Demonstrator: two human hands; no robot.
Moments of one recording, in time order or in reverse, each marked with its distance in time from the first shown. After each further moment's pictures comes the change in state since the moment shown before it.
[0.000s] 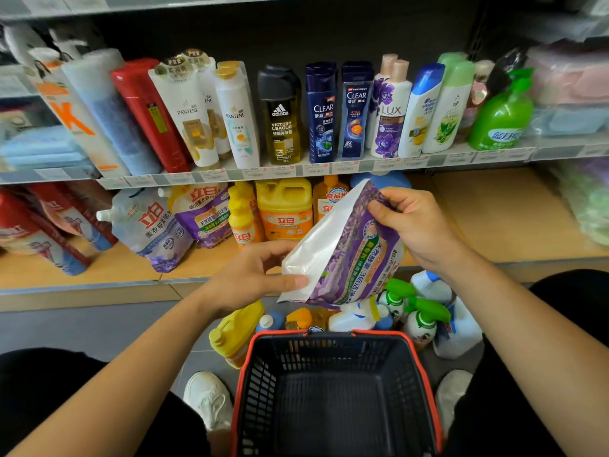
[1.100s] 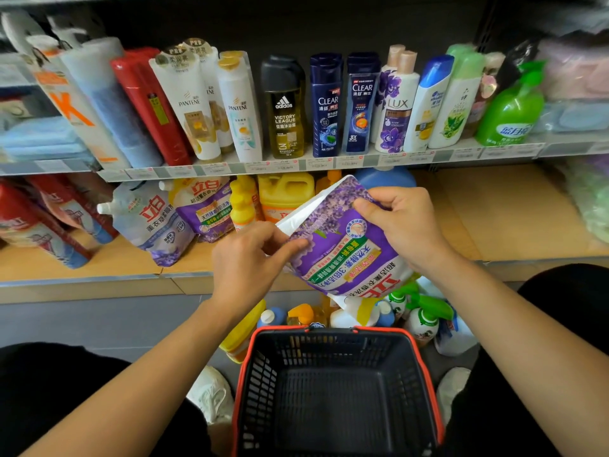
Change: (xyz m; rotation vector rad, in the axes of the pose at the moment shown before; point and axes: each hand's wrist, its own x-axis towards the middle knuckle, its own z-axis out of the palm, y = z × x) left_hand 0.006 -0.009 0.015 0.738 0.756 0.352; right_hand -0.004 -0.002 0.021 -0.224 0.085 0.002
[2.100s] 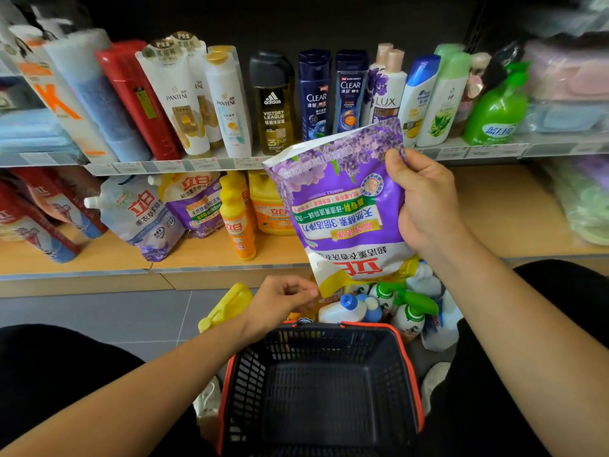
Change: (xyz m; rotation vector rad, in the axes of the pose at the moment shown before) left_hand -0.055 -0.006 0.069 -0.764 -0.647 -0.714; right_hand 0.017 -0.022 -0.020 0.703 0.205 0.088
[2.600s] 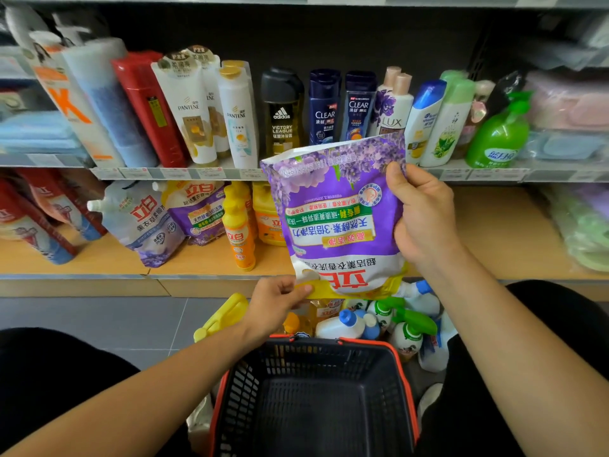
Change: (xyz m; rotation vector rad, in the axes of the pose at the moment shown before) left_hand 0.016 -0.004 -0.005 -0.028 0.167 0.099; right_hand 0.010 0.007 0.006 0.015 -0.011 -0.044
